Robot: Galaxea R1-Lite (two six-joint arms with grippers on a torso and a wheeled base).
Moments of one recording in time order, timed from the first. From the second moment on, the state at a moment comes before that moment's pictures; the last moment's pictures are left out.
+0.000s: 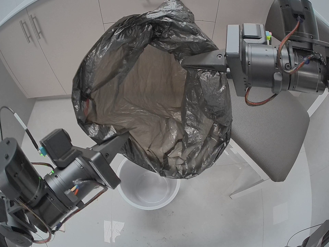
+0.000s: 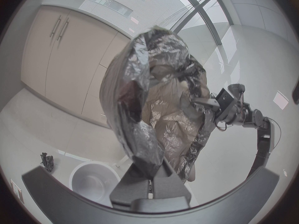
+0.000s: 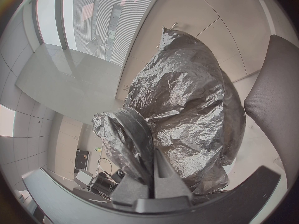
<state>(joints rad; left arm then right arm) -0.87 1.44 -0.36 -1.19 0.27 -0.38 0.74 1.65 -1.54 0.04 0.28 0.69</state>
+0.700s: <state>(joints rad) -0.65 1.37 -0.29 -1.10 0.02 -0.38 0.79 1.65 -1.22 -0.09 0.19 0.69</state>
